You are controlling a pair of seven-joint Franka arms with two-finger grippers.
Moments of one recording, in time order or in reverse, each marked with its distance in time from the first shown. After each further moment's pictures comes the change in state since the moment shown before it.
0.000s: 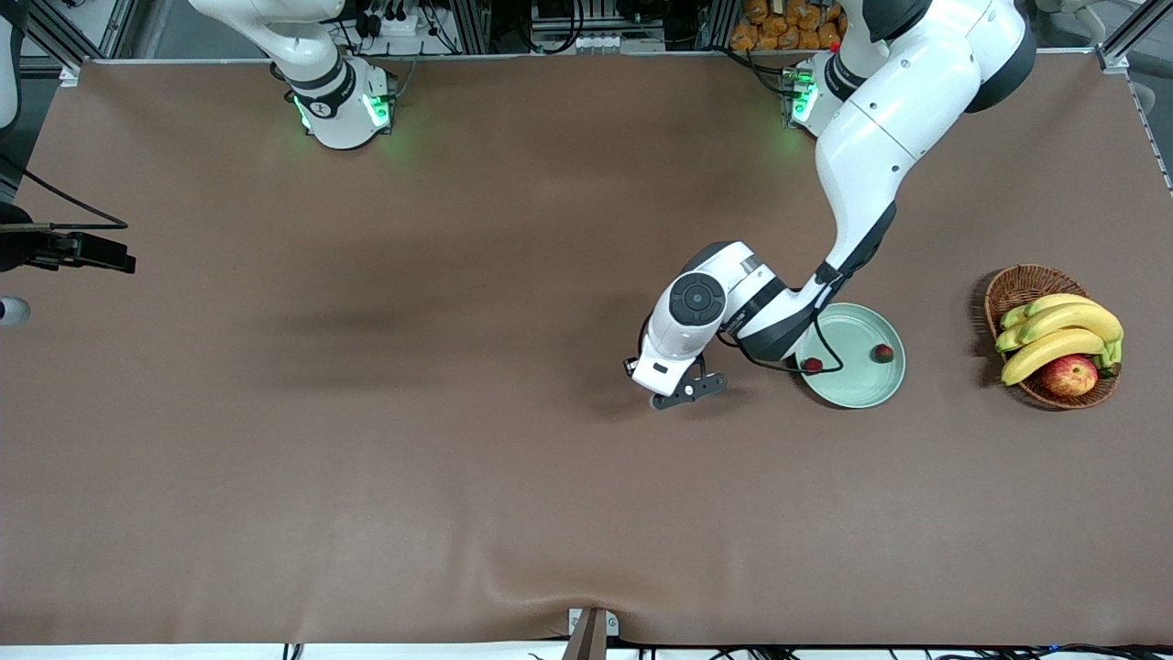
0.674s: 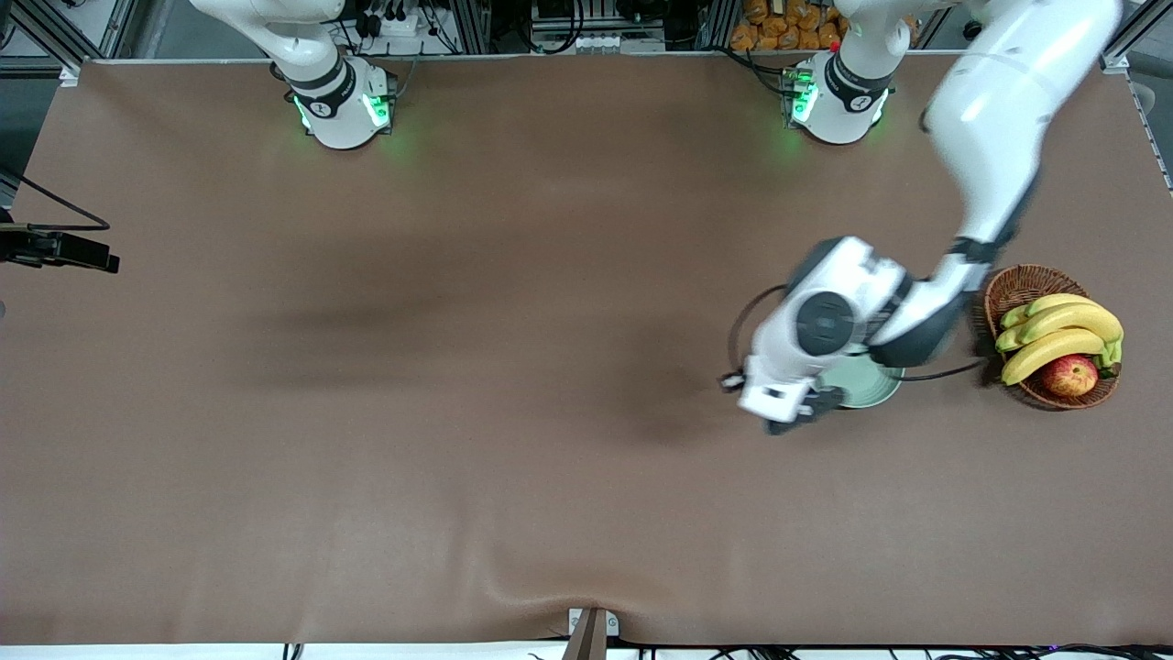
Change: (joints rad) left arm 0.419 -0.180 -0.190 -0.053 0.002 -0.345 0.176; right arm -0.034 0.000 -0.001 0.001 0.007 0.005 0.000
